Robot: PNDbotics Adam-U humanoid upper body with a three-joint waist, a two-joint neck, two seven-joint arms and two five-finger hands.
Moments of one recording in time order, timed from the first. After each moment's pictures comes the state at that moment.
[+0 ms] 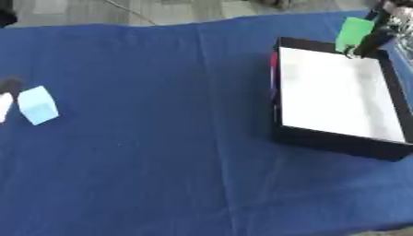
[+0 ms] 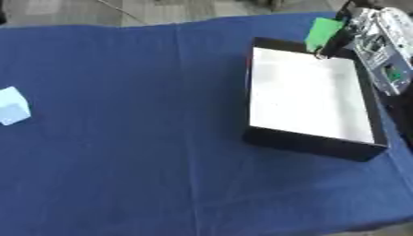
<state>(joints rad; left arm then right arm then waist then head) -0.27 0.71 -0.12 -1.99 -0.77 0.32 0.67 -0.89 -0.73 0.17 -1.34 0.96 0.57 0.68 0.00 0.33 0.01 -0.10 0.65</state>
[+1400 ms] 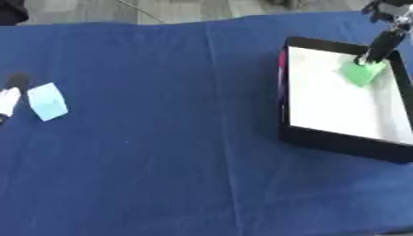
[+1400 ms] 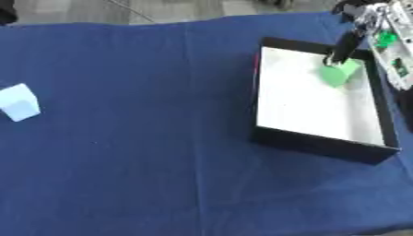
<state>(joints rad) -0.27 0.72 -0.11 -1.99 -0.77 0.32 0.64 -0.93 -0.68 0.05 -1.52 1.04 0.59 0.66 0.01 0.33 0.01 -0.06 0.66</state>
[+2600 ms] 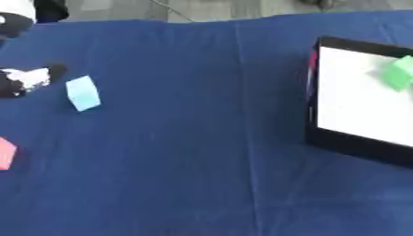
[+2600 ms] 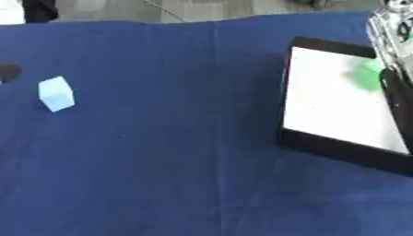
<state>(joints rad) -0.53 0.95 -0.09 -1.81 -0.15 0.40 -0.33 -0.93 -0.54 0.14 -1.54 -0.15 0.59 -0.52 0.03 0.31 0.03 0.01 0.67</state>
